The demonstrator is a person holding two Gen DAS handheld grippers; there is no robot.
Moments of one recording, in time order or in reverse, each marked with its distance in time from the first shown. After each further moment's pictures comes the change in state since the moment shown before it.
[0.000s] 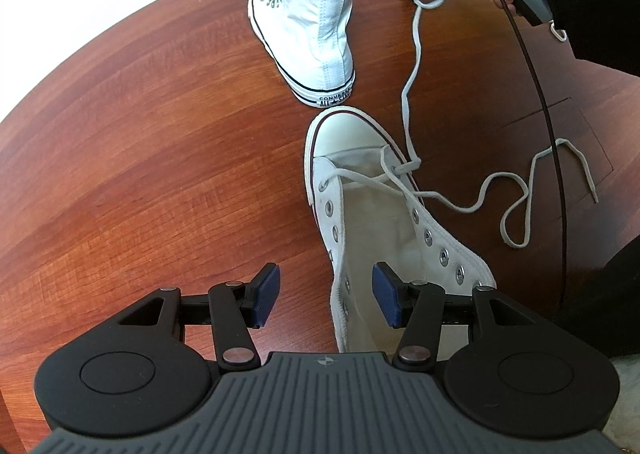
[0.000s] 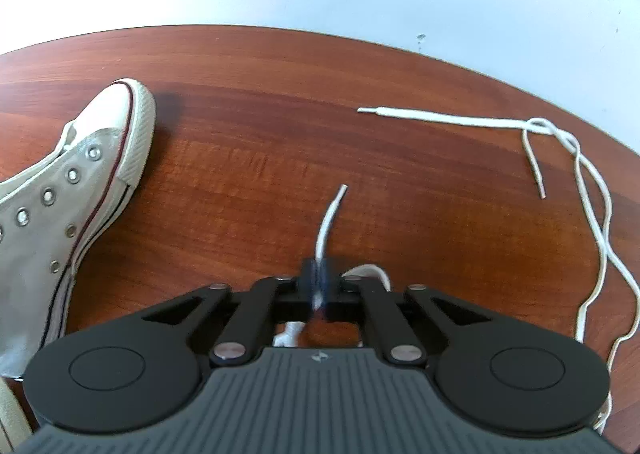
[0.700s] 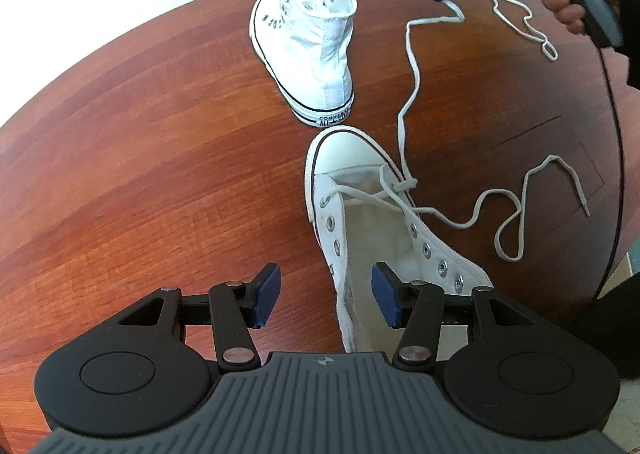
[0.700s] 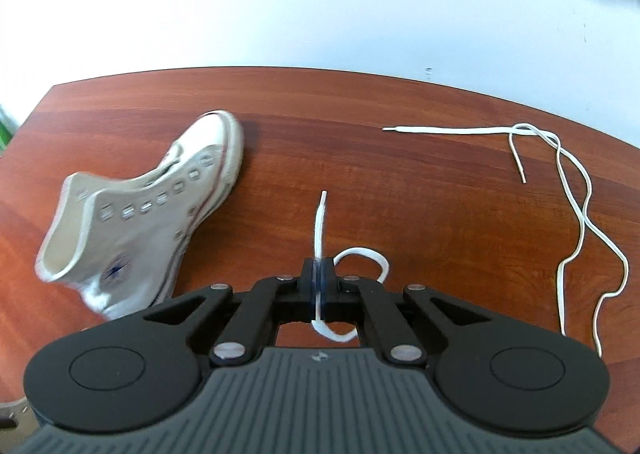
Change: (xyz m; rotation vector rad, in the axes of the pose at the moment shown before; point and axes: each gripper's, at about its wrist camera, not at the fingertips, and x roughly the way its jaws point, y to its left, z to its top) left arm -0.004 0.008 -0.006 -0.010 -0.067 -0.025; right arm -0.114 0.014 -0.036 0.013 -0.078 0.131
